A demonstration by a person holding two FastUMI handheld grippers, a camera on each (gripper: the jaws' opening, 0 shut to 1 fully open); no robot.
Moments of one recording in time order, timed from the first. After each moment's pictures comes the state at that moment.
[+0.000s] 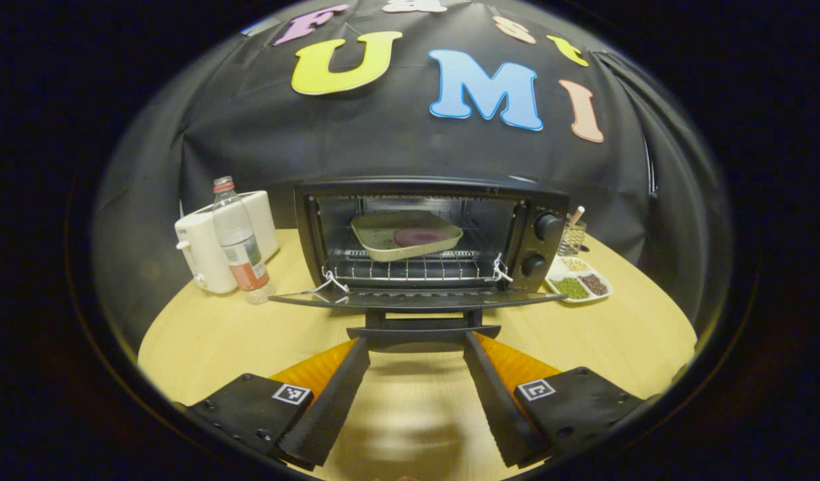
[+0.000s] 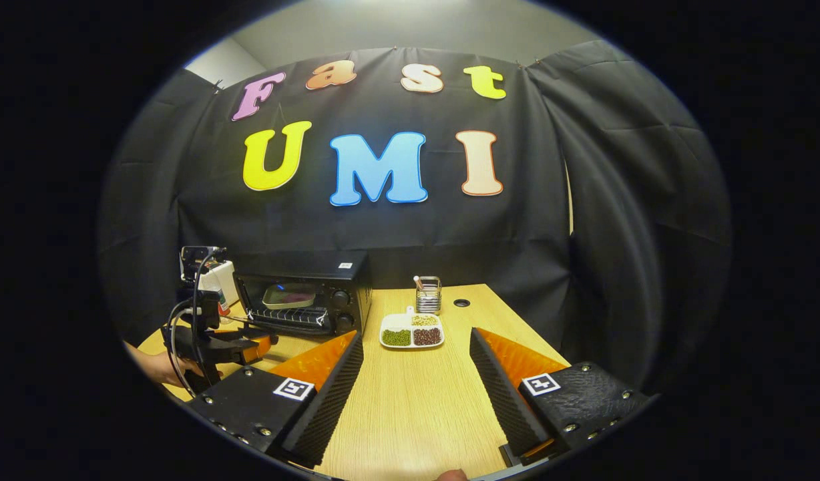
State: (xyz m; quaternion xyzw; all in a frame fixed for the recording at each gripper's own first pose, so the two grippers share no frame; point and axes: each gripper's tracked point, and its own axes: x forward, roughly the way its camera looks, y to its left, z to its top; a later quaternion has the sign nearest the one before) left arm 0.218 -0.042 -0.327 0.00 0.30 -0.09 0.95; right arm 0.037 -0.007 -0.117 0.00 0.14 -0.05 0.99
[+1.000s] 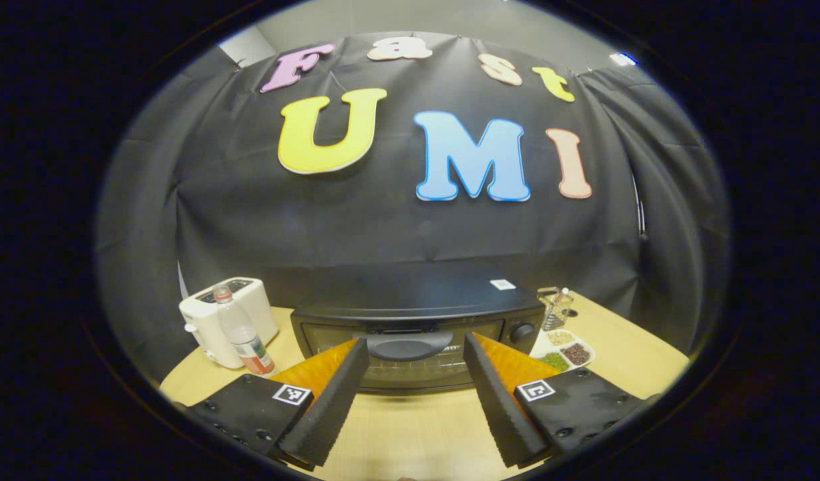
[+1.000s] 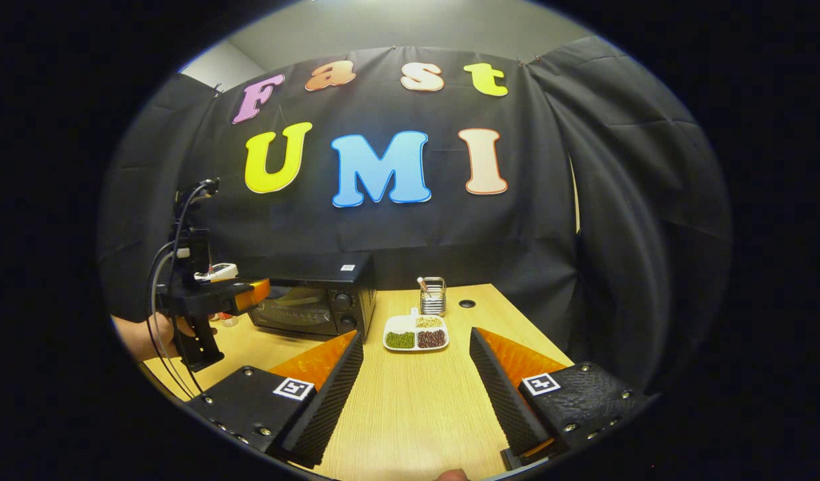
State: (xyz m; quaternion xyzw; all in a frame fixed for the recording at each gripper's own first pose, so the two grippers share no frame) left arm 0.263 -0.067 -0.180 0.00 0.15 -0.09 0.98; right arm 0.048 -0.015 -0.106 0.01 0.13 -0.03 0.99
